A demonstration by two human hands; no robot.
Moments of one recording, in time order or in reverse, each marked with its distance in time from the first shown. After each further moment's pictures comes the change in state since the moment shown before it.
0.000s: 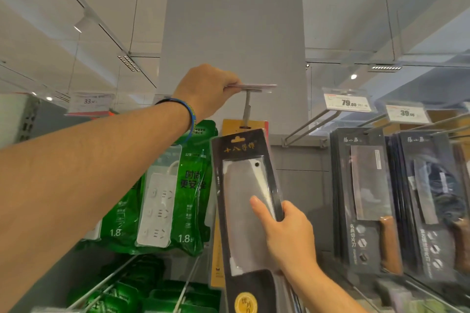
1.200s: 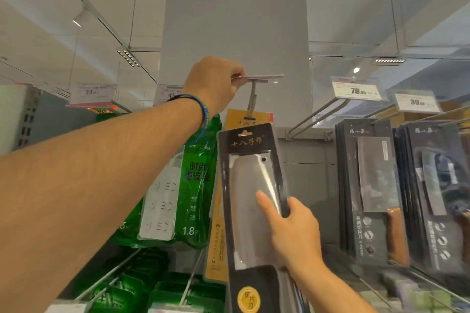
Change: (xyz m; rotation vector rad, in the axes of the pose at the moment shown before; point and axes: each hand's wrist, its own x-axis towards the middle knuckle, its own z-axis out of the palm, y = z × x) left_hand -0.008 0.011 0.008 -0.111 0.044 -0.170; right_hand -0.006 0.008 0.010 -0.019 0.024 0.034
